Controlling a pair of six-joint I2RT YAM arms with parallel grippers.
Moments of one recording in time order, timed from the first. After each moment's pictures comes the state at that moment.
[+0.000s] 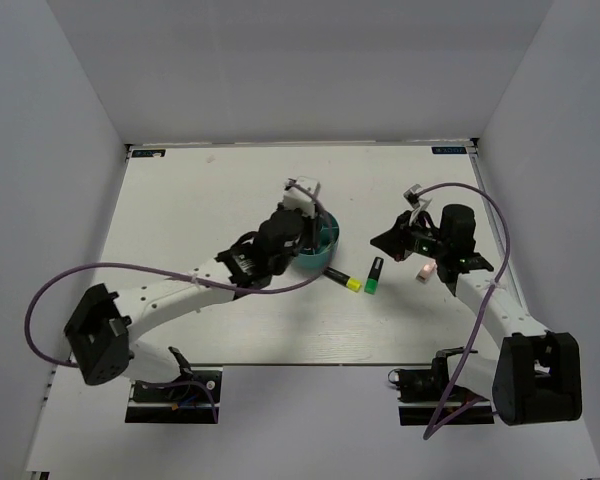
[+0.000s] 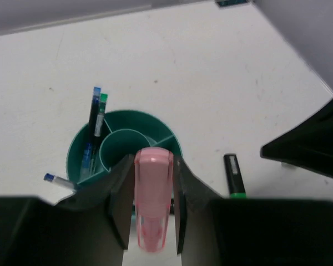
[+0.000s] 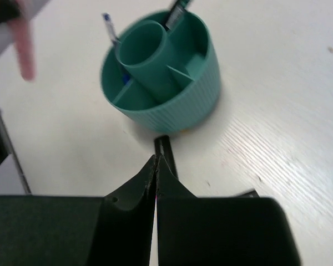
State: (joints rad) left arm -0.92 1.33 0.98 -0.02 -0.45 -0.28; right arm 0.13 1.15 0.60 0.17 -0.86 0.10
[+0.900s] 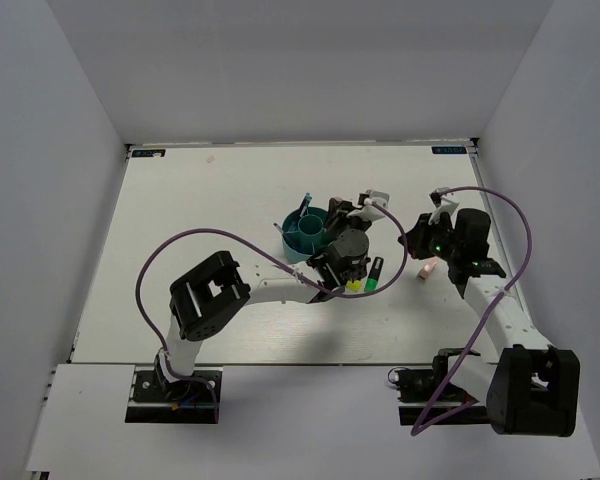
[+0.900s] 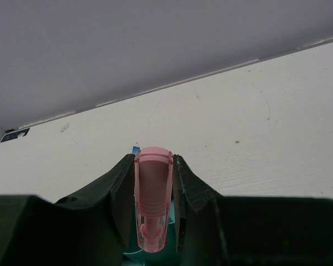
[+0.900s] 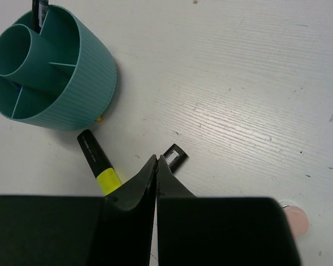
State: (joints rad) left arm -1.14 1.98 1.31 0.81 -1.12 0.45; right arm 0.02 1.08 0.60 -0.04 -0.53 0.08
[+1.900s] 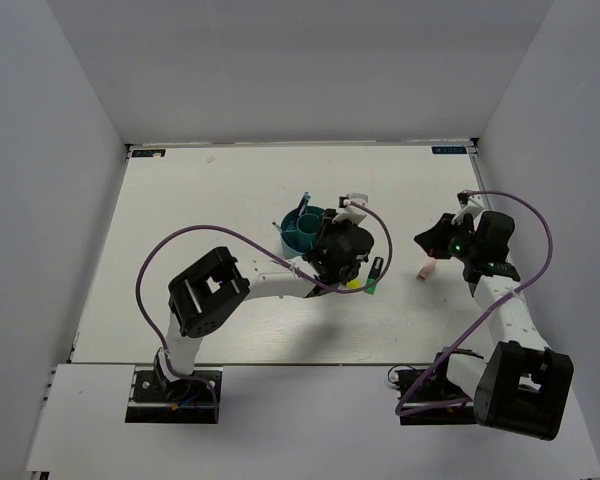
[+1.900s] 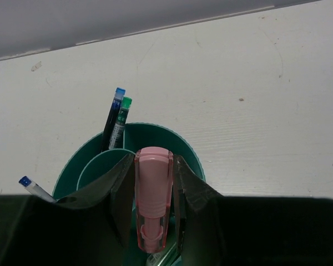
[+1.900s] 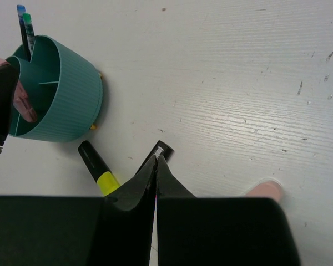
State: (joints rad) left arm -1.09 1.99 1.29 0.41 -1.14 -0.04; right arm -0.17 1.08 0.60 -0.06 -0.63 0.16
